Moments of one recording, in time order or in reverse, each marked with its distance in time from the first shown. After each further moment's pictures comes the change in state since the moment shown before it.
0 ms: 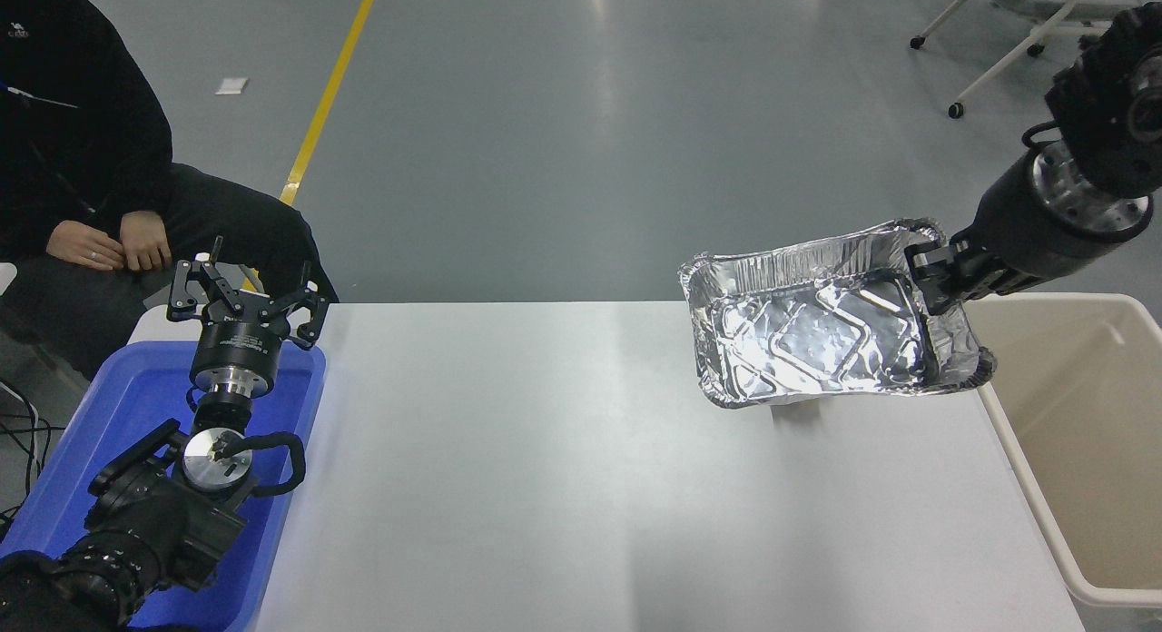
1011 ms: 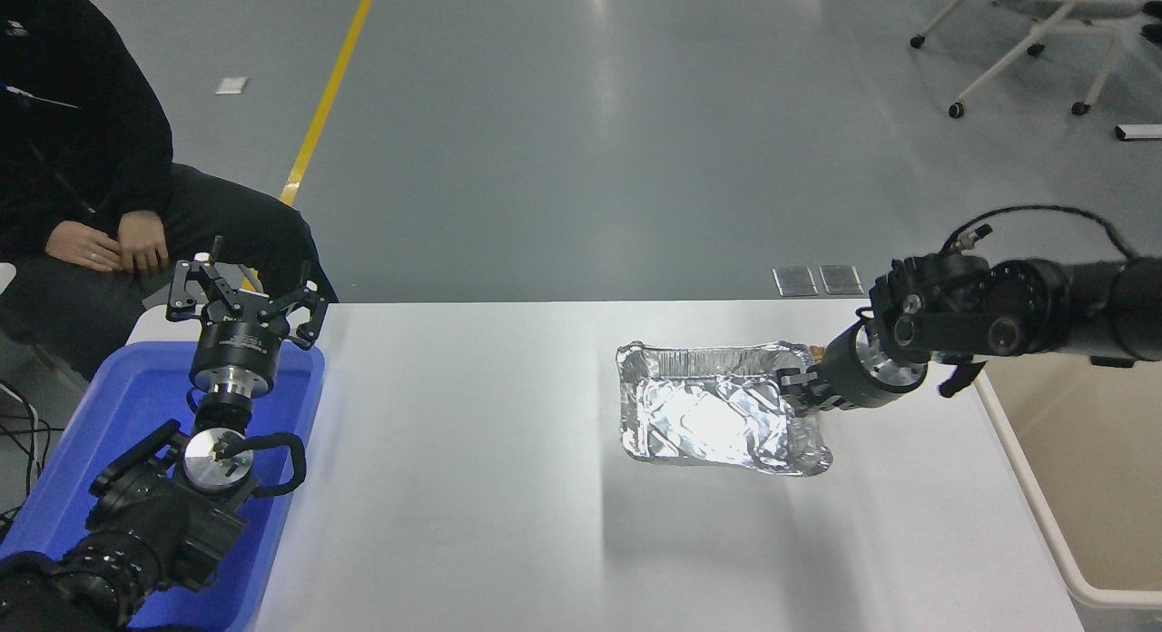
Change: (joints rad) left arm 0.000 0.000 -0.001 0.000 0.000 0.000 -0.001; right arm -0.647 0.148 0.334 -0.286 -0.072 -0.120 0.010
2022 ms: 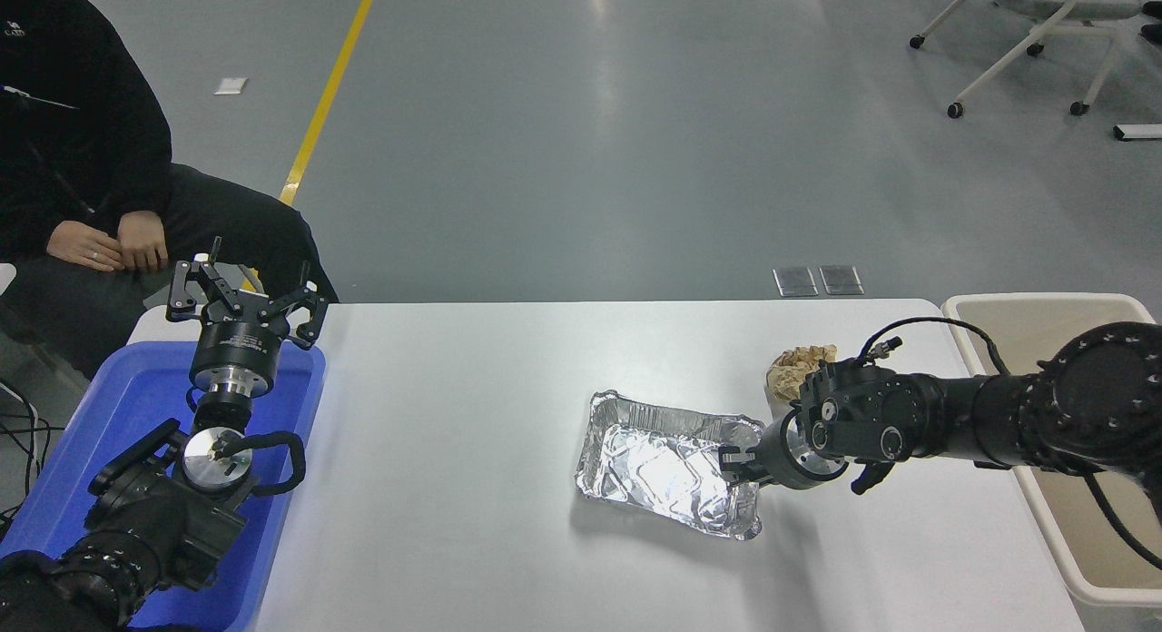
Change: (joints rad) left arm 0.000 0.000 -0.002 0.000 -0.001 0.002 0.000; right arm -0.509 0.284 0.127 -0.365 -0.002 -0.180 0.001
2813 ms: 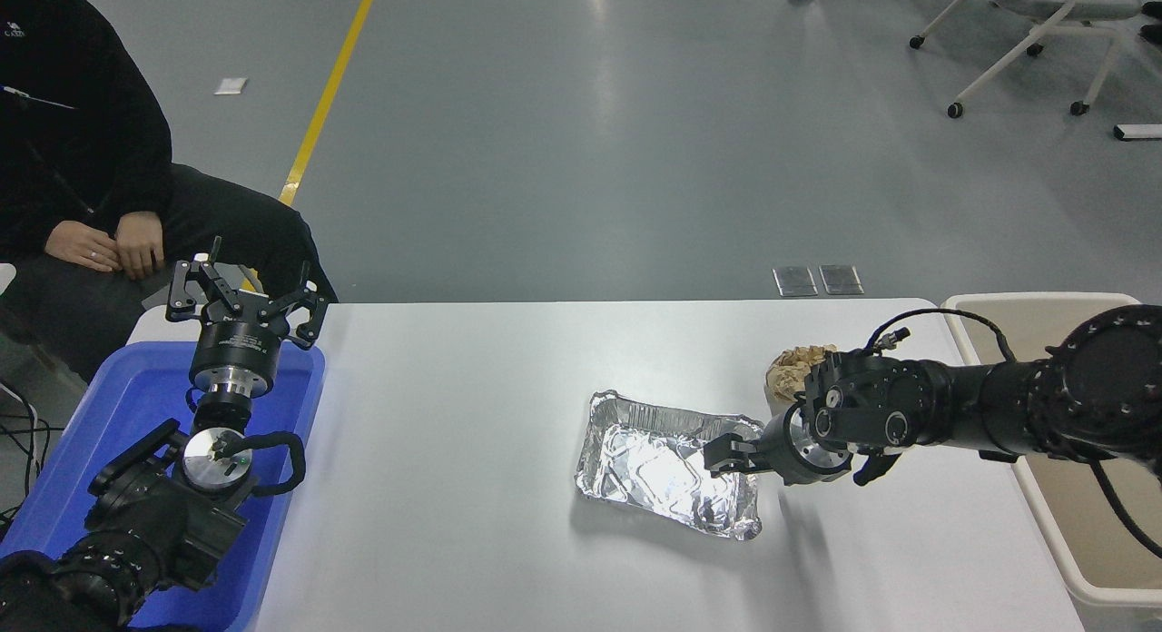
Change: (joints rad) left arm 0.000 0.000 0.000 0.000 0.000 0.000 0.000; right arm 0.018 -0.006 -0.003 0.021 0.074 0.011 -0.002
